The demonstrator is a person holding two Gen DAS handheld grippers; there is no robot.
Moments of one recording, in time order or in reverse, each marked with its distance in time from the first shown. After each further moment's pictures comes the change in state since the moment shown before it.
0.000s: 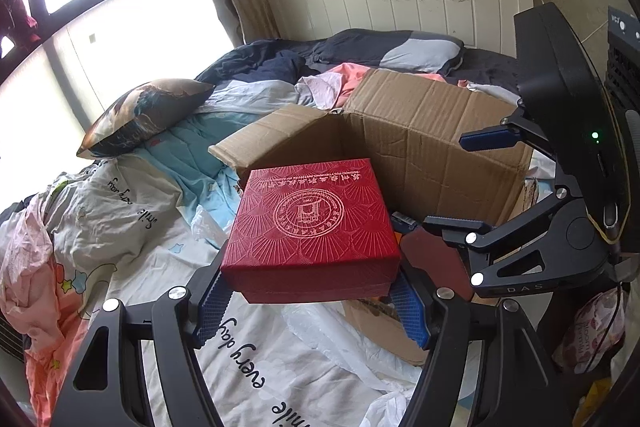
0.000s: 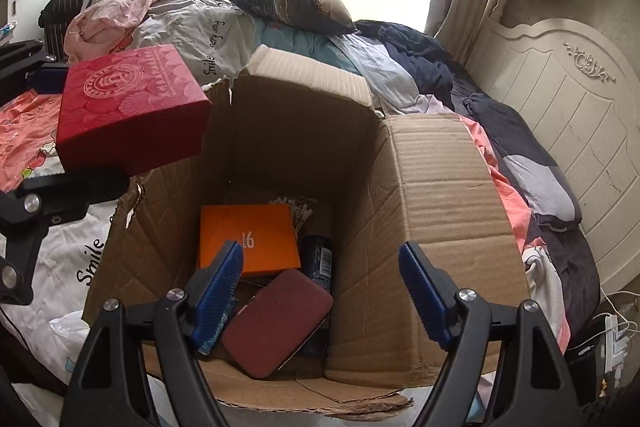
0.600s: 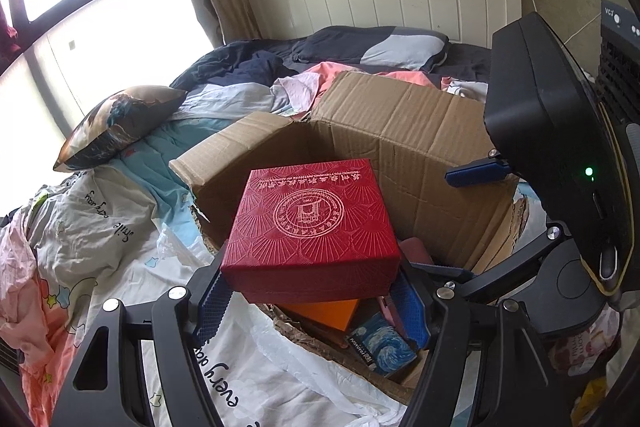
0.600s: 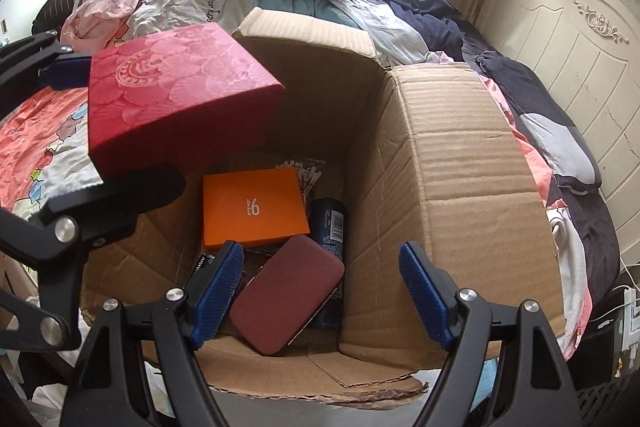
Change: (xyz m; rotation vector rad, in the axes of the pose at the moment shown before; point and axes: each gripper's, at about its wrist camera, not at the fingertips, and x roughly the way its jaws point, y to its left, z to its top) left arm 0.023 -0.029 0.020 0.028 0.012 -0.041; right arm 0.012 -0.012 -0.012 0.070 0.111 0.081
